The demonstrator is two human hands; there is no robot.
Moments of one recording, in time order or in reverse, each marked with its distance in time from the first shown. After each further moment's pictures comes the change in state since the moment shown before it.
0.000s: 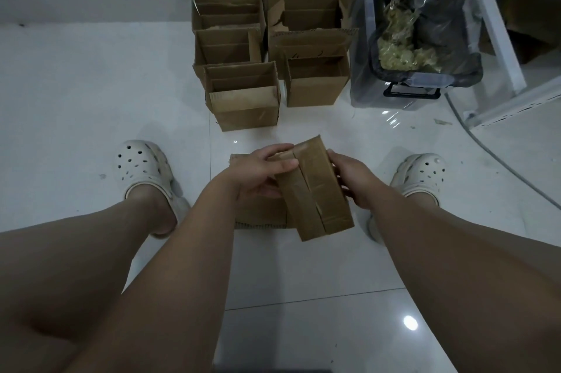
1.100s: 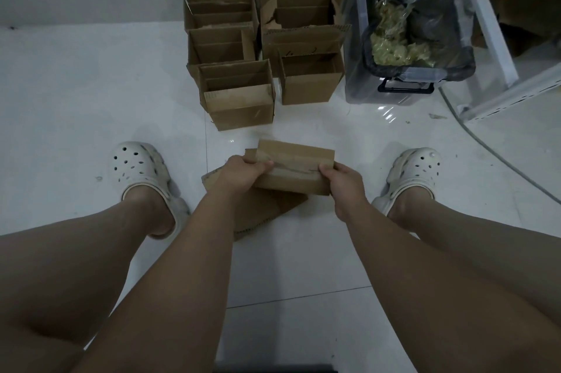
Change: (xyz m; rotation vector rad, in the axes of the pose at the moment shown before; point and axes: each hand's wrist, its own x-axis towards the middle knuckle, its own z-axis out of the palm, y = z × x) left_hand 0.008 -0.021 -0.004 0.325 0.527 -0.110; right_hand 0.007 0.033 0.028 0.399 0.326 -0.090
